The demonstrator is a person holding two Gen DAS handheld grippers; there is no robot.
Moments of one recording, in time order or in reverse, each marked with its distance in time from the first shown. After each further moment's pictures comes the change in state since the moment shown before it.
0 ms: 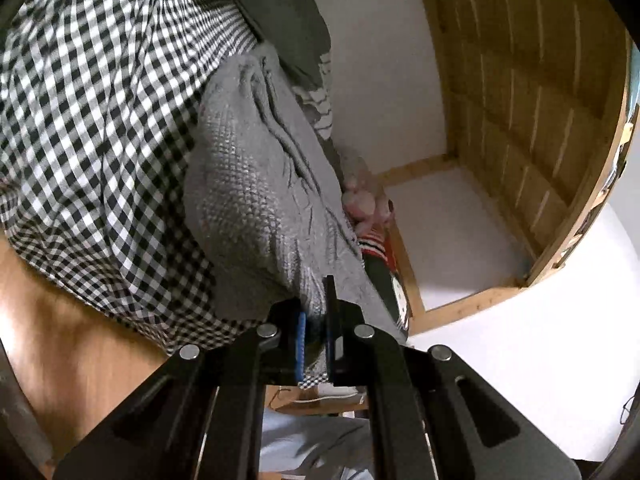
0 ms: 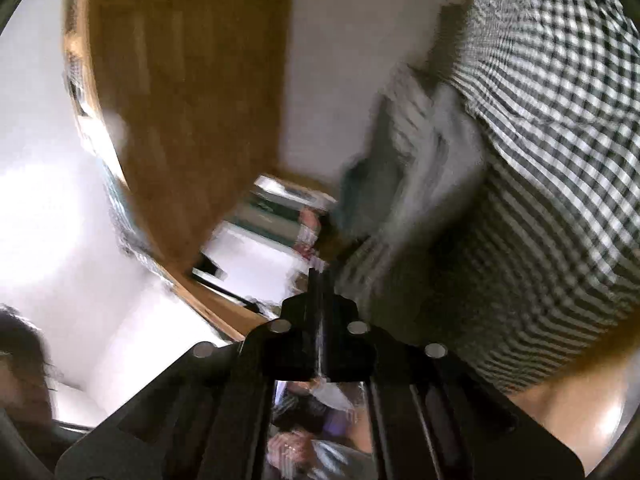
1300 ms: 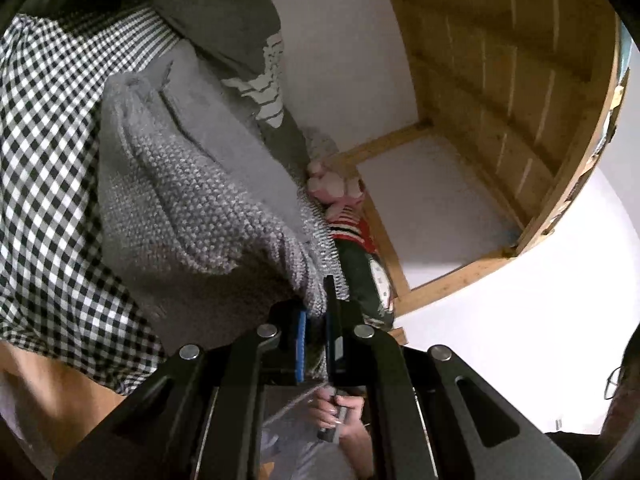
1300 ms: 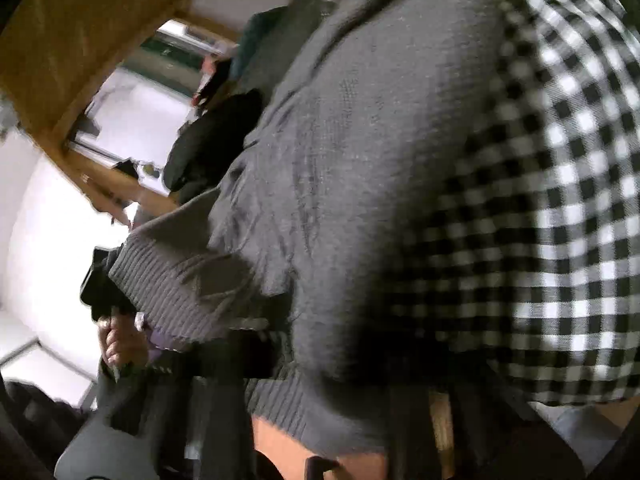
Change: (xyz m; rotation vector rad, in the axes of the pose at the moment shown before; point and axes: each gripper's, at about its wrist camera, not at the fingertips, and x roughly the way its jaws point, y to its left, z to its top) left arm 0.060 -0.091 0.052 0.122 0.106 -0.040; right arm 0.209 -0.095 -0.014 -0.162 0.606 -0.374
